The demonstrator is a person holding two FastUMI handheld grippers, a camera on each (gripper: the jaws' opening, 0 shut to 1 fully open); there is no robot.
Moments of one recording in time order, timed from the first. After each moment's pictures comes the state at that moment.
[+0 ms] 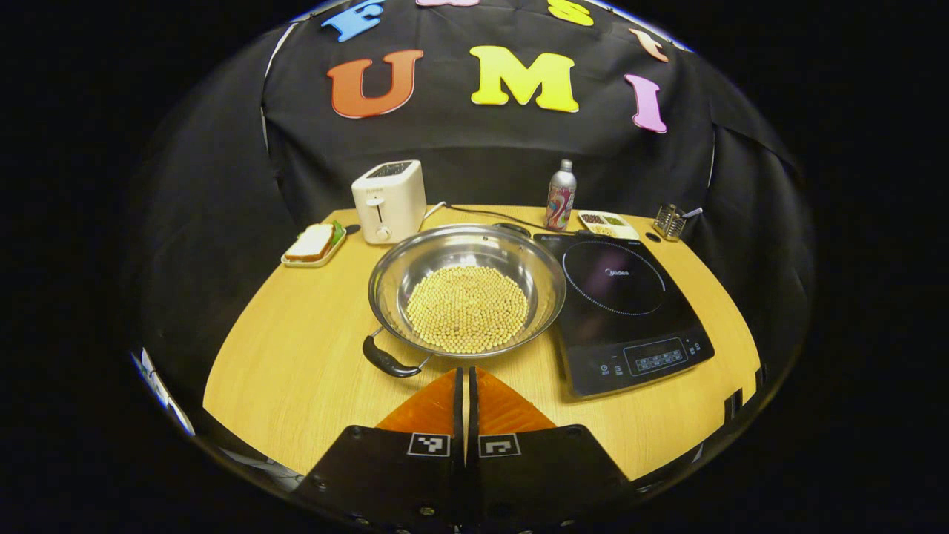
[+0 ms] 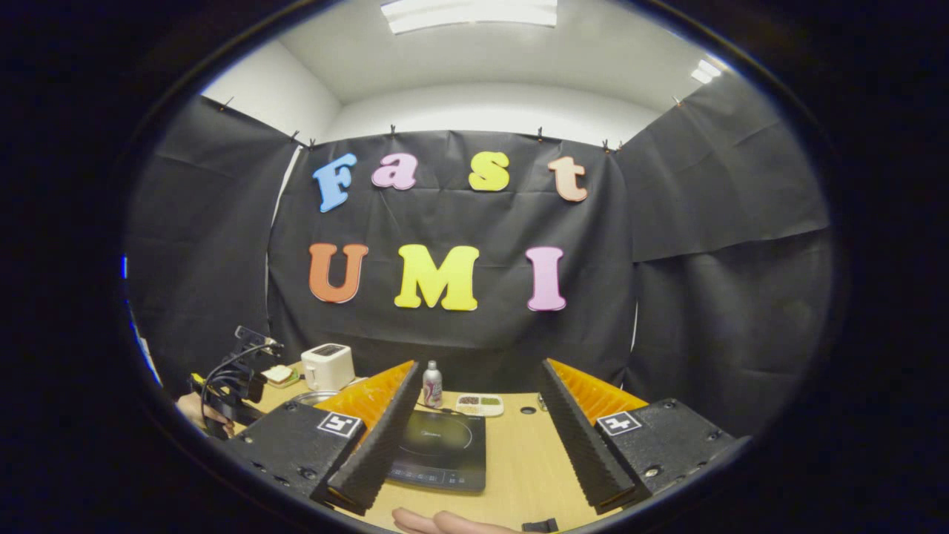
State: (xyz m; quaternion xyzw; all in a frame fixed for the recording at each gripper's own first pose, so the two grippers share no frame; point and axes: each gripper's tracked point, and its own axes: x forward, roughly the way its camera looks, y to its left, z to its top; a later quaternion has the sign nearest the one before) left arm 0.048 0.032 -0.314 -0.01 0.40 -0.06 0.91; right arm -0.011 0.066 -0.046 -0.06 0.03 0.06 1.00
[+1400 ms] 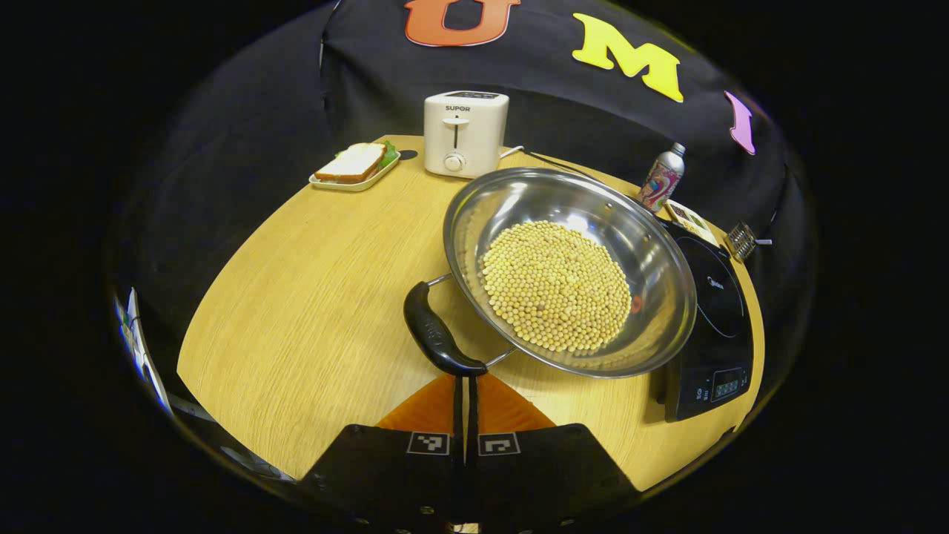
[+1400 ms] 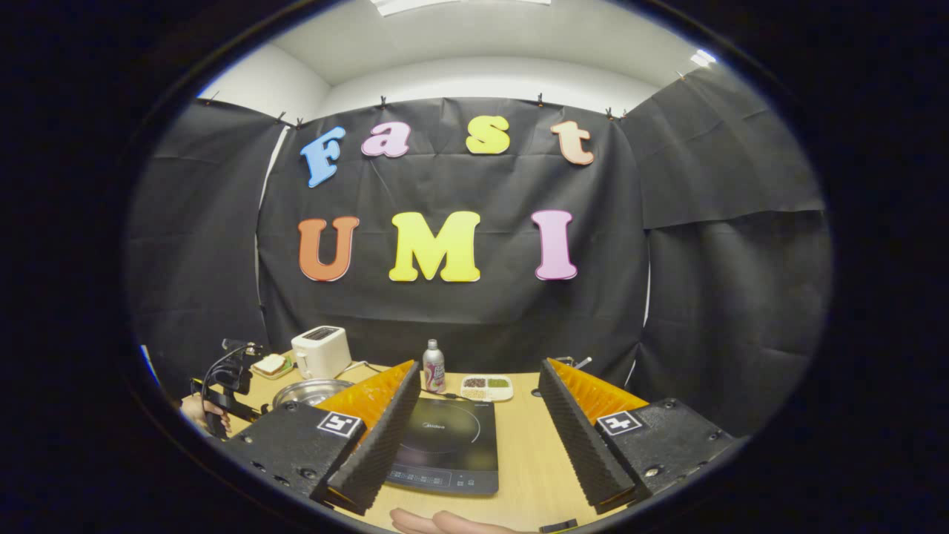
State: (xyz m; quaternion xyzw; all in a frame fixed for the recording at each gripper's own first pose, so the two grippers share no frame) left arm 0.090 0.120 -0.389 -0.09 0.48 0.04 0.87; right arm 0.062 0.080 -0.091 -0.04 0.08 0.05 0.99
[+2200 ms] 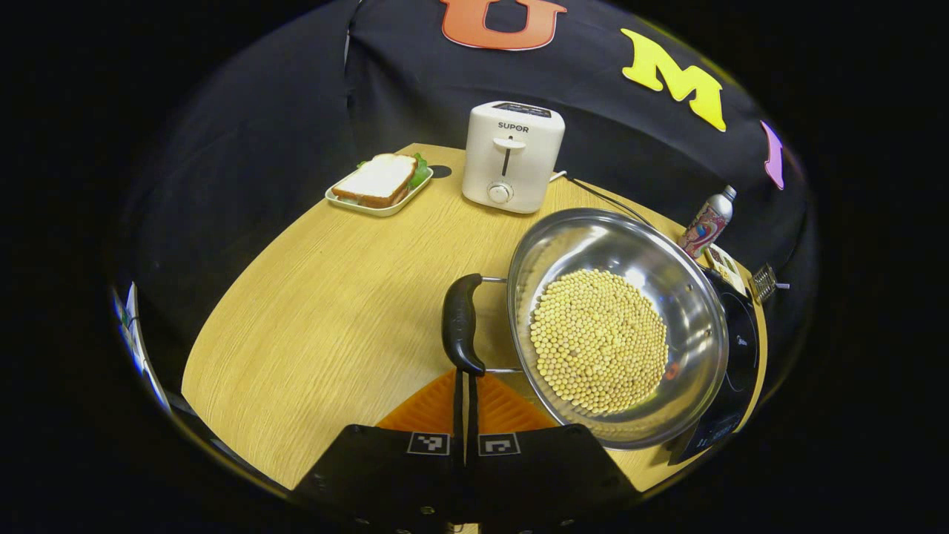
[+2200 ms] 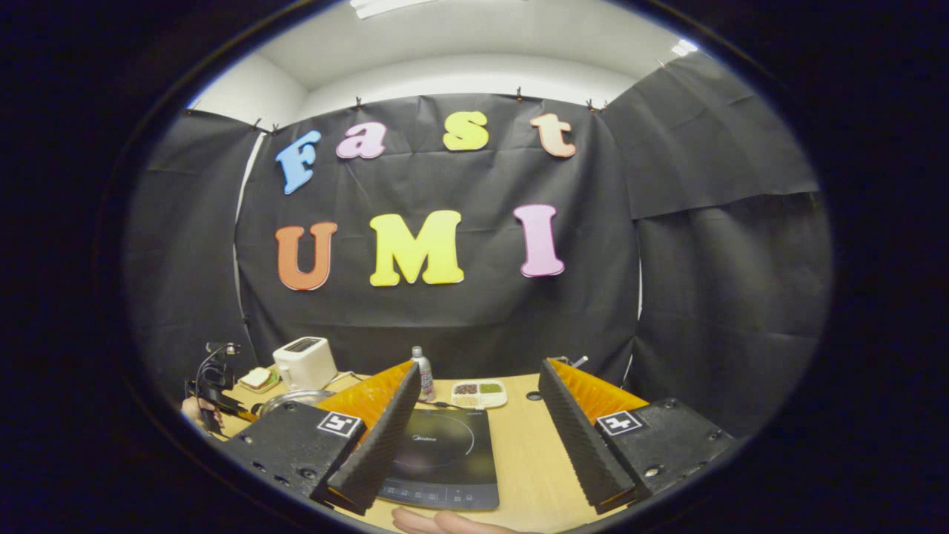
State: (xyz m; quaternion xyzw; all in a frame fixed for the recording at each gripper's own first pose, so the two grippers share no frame) left arm 0.161 0.169 -0.398 -0.11 0.47 0.08 0.87; right arm 0.108 0.051 -0.102 0.00 0.08 0.01 1.00
